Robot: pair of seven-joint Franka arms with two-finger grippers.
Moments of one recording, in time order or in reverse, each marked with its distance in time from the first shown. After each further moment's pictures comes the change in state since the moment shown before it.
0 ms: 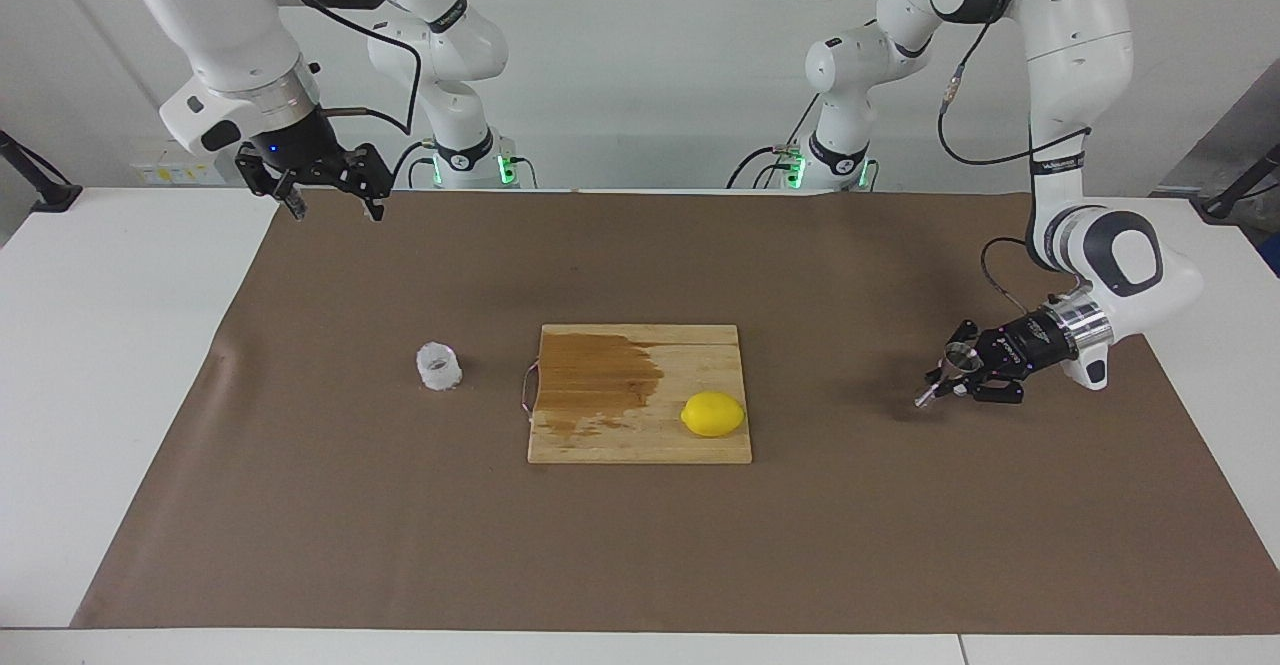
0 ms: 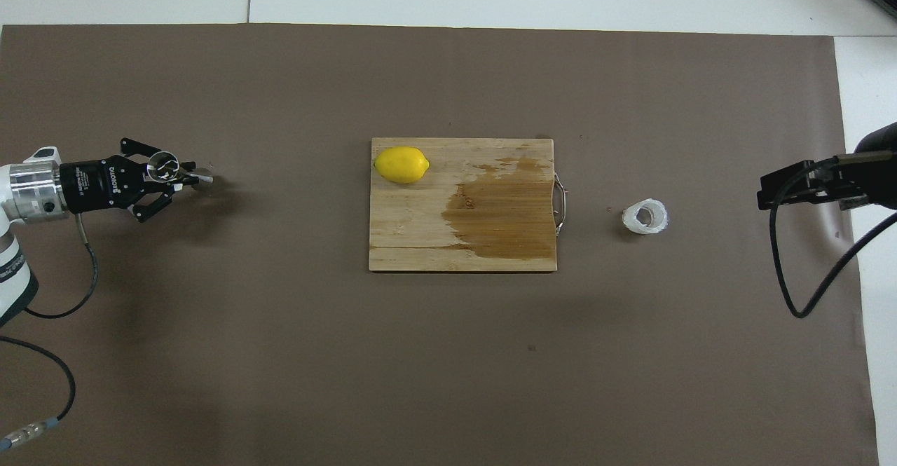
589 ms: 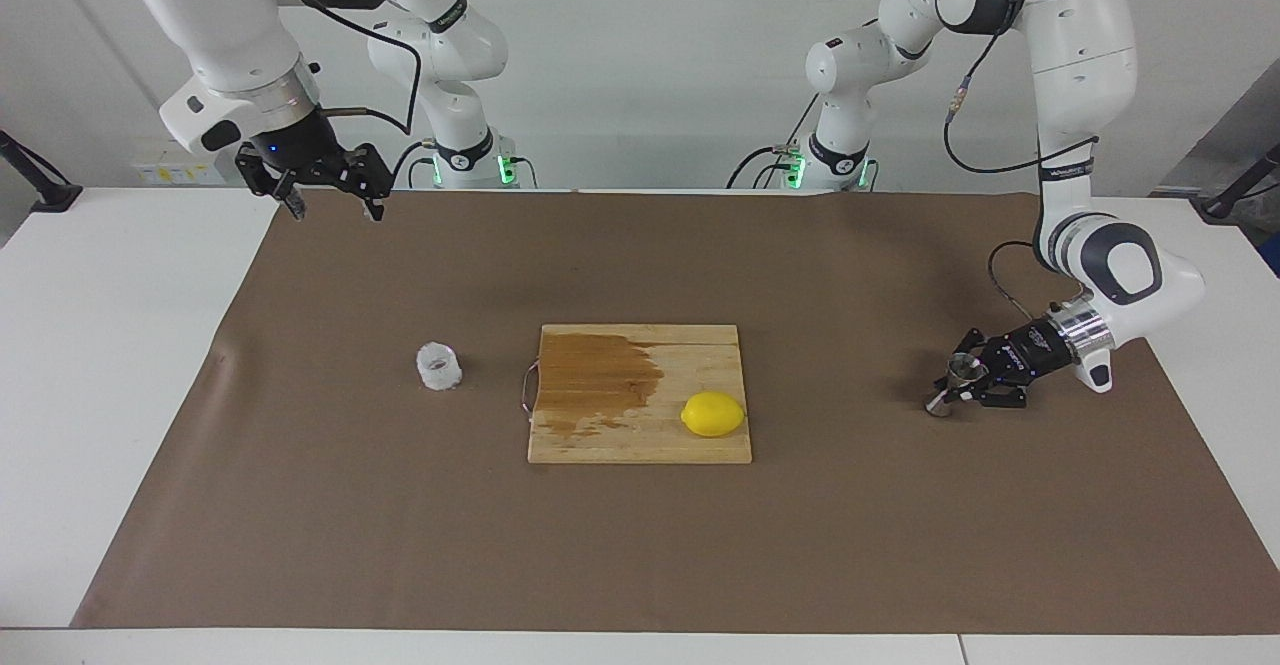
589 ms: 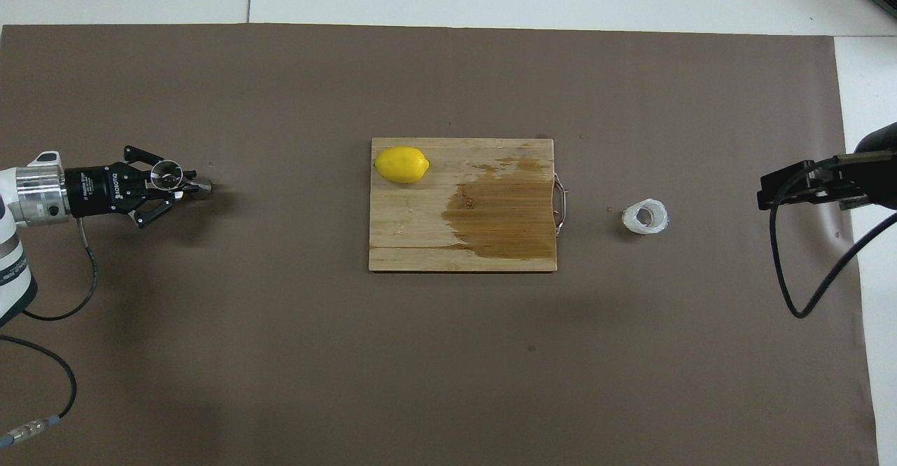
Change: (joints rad) left arm 0.047 0.057 0.014 -0.001 0.103 0.060 0.043; right arm 0.000 0.000 0.000 0.000 0.000 0.000 0.000
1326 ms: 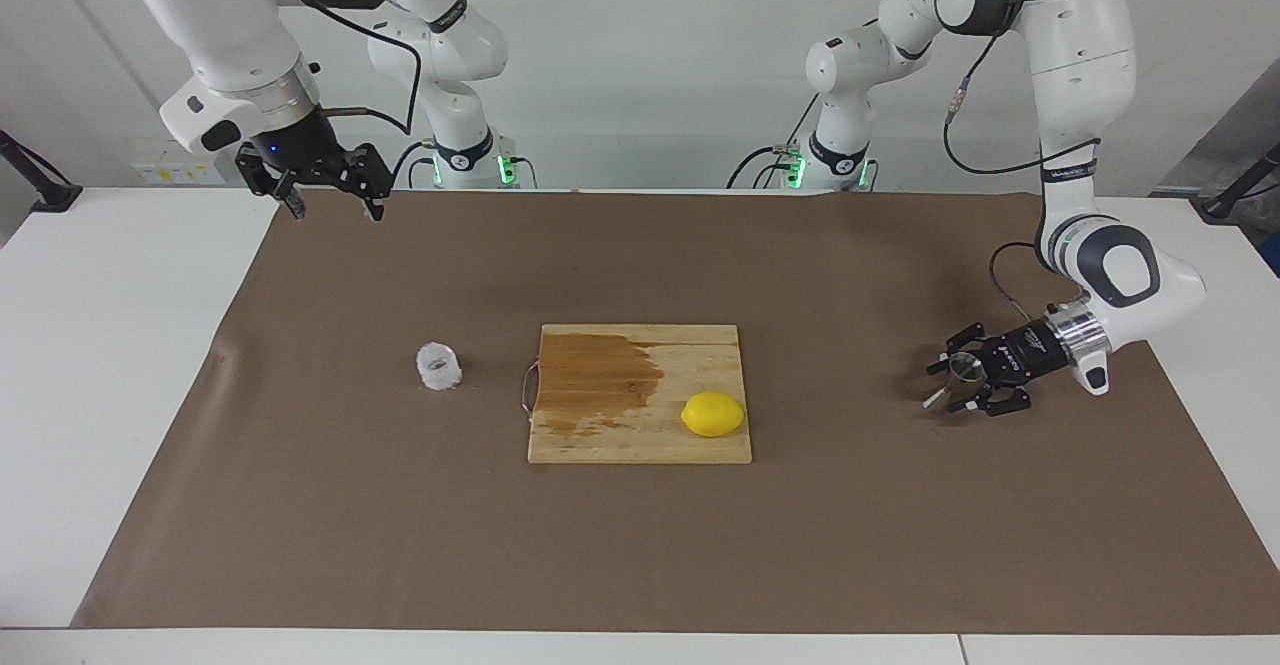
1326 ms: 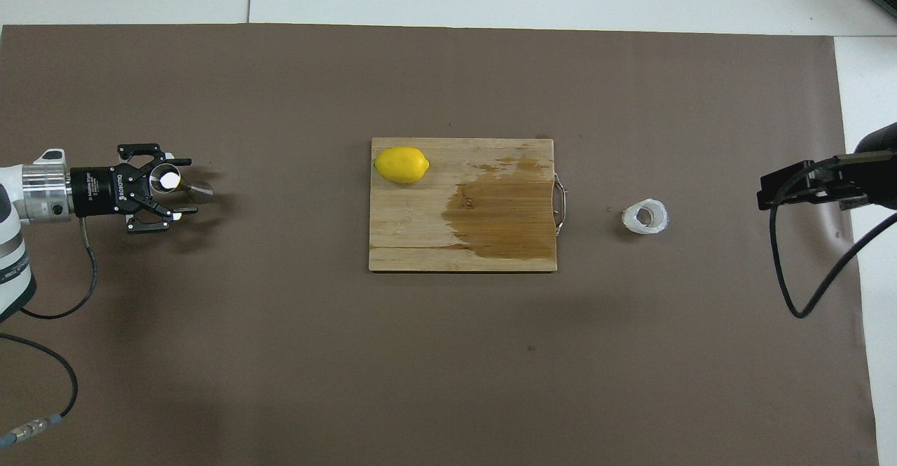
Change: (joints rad) left arm -0.001 0.009 -0.007 0.010 0.068 0.010 0.000; right arm 0.000 0.000 0.000 0.000 0.000 0.000 0.000
